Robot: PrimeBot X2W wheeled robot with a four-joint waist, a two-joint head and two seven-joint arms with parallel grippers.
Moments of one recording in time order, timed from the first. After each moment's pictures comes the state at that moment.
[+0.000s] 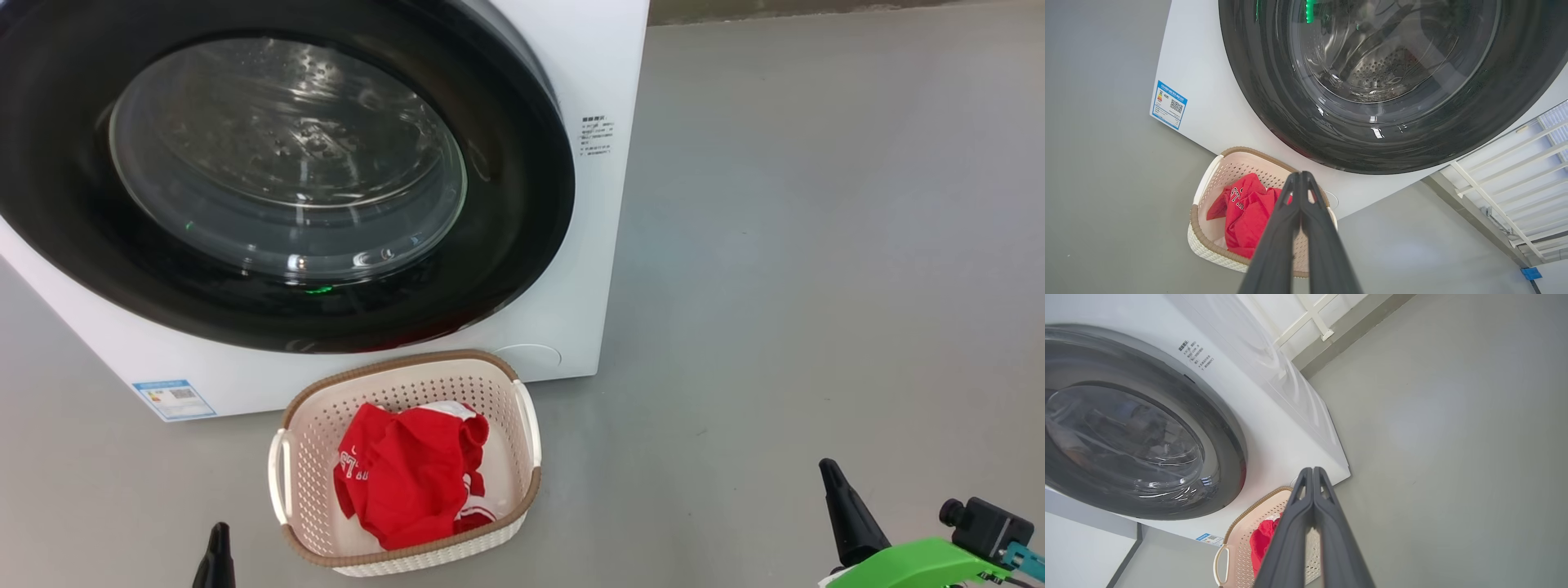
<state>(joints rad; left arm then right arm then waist) 0.03 0.05 0.01 0.32 -0.79 -0.13 -0.12 -0.04 -0.12 0.01 0.36 0.78 0.13 -0.14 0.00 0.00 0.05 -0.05</state>
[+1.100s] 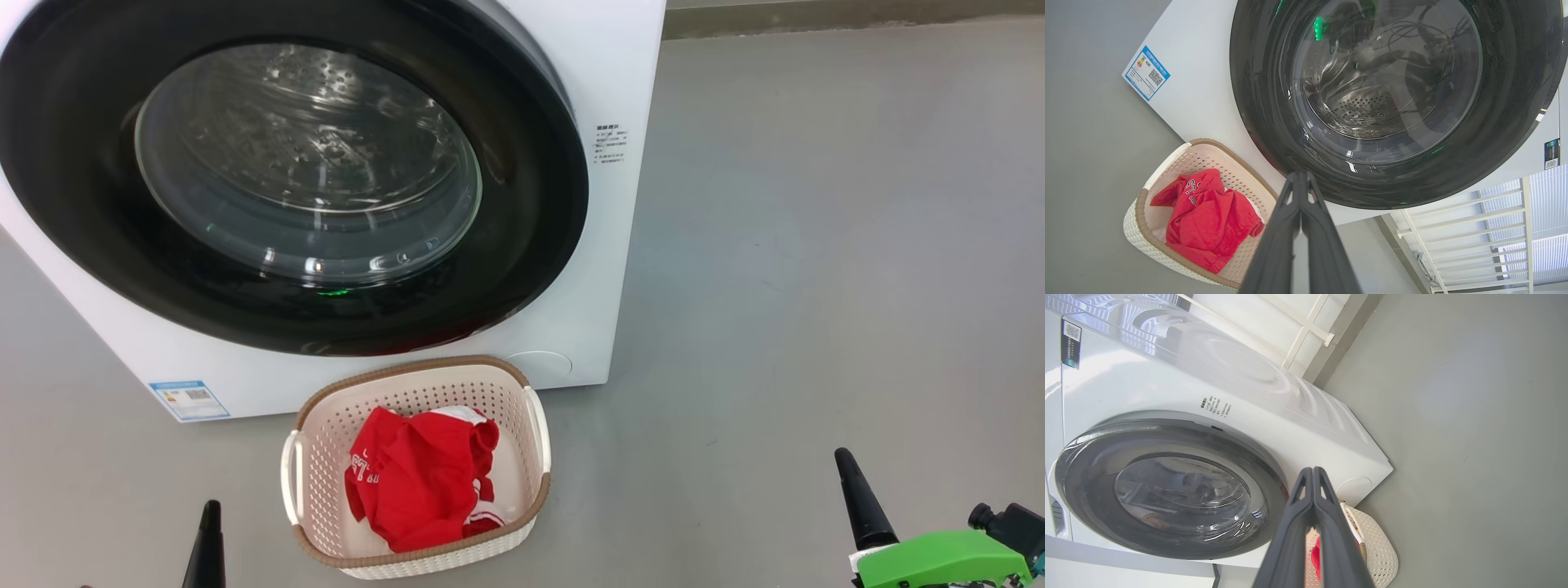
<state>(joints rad) -0.01 0.04 0.04 0.30 -1.12 -0.13 -0.03 -0.05 -0.09 -0.05 0.33 1.12 0.13 -0.04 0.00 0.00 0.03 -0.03</state>
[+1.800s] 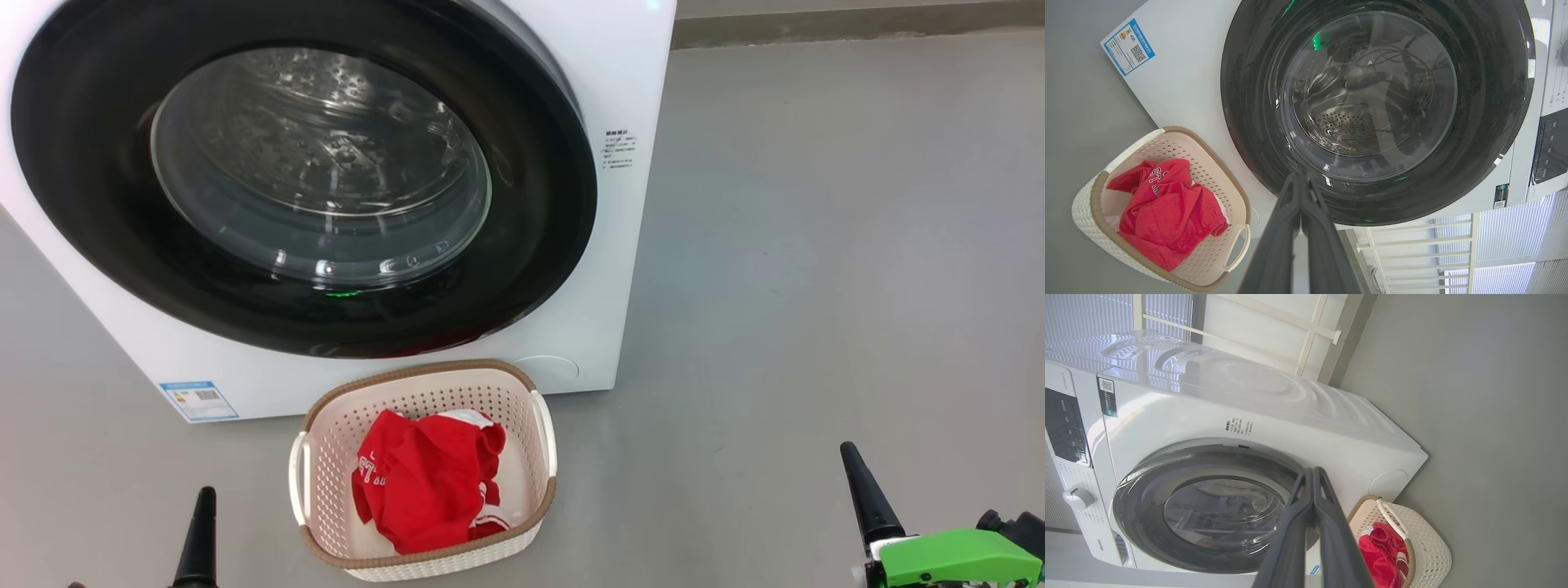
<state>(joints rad) -0.03 0.04 0.06 0.29 -1.32 -0.13 0.03 -0.05 -0.08 -0.08 0.30 1.32 0.13 0.02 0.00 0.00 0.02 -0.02</state>
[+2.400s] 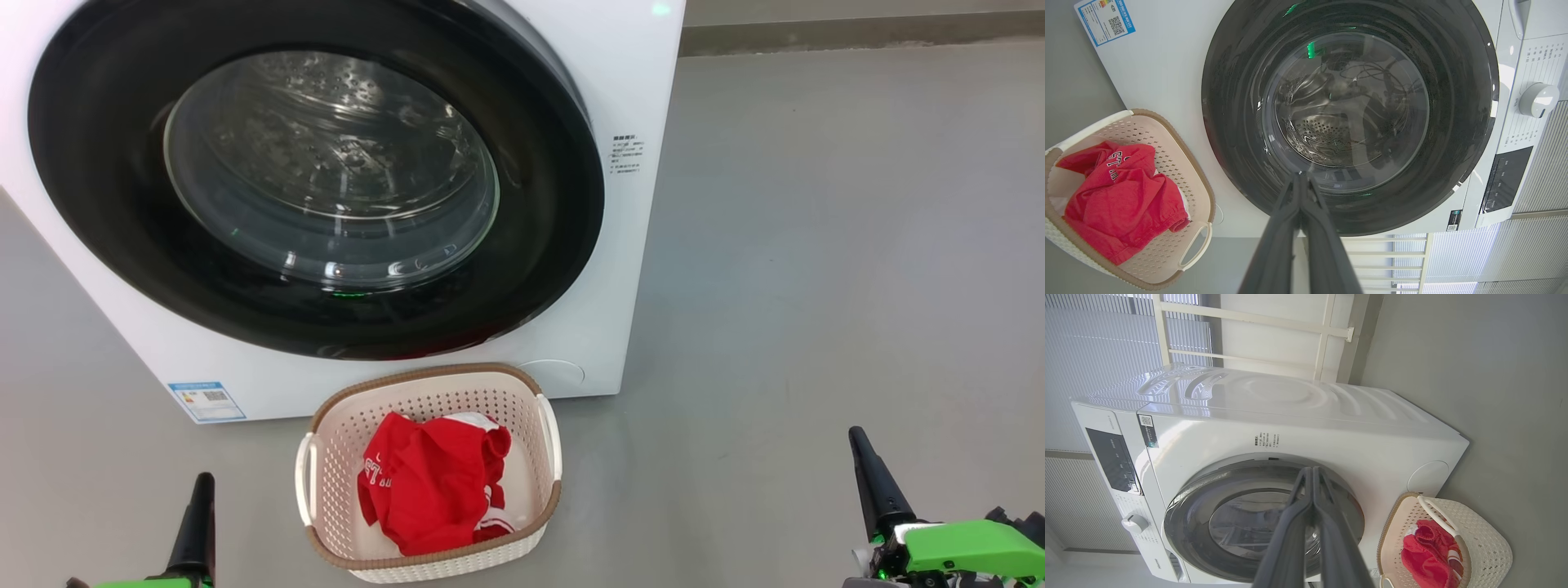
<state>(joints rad) -0.05 0.03 0.07 0.28 -1.50 -0.13 0.08 -0.06 -0.06 -0.11 0.29 1.51 0.13 0.07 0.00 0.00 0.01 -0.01</state>
